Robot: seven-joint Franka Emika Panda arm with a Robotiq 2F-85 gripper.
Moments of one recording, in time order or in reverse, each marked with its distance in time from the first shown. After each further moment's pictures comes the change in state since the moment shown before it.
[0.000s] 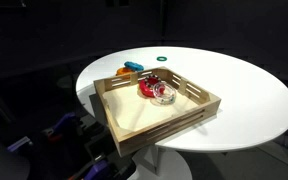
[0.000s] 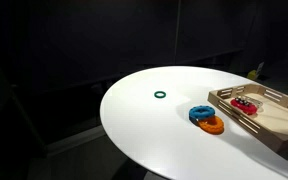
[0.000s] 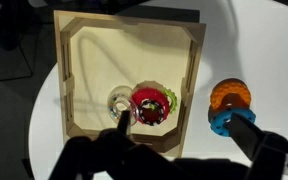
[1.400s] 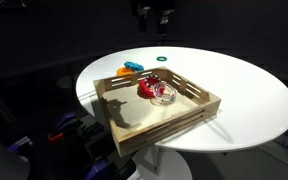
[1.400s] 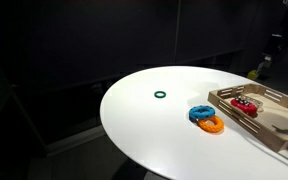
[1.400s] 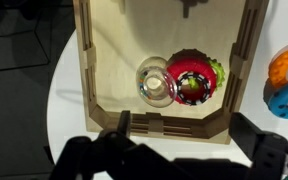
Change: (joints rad) arm -0.069 0.197 -0.054 -0.018 -0.133 0.269 0.000
